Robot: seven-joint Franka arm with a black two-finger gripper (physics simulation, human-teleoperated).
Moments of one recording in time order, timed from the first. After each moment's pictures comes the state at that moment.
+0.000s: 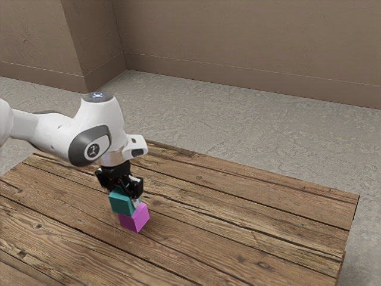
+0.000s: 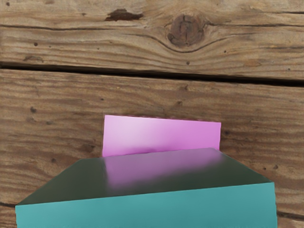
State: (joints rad) arm 0.09 -0.03 -0.14 -2.36 0.04 2.32 -0.15
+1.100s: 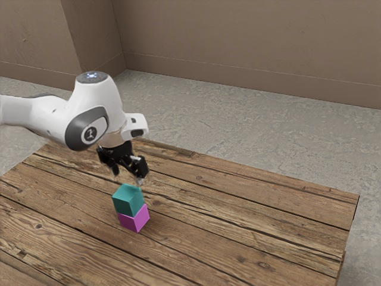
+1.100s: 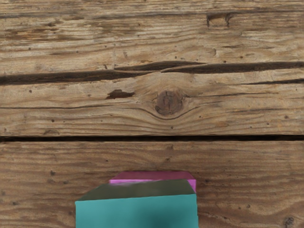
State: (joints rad) arm 0.08 -0.05 -0.14 -2.30 0.05 2.32 -0.09
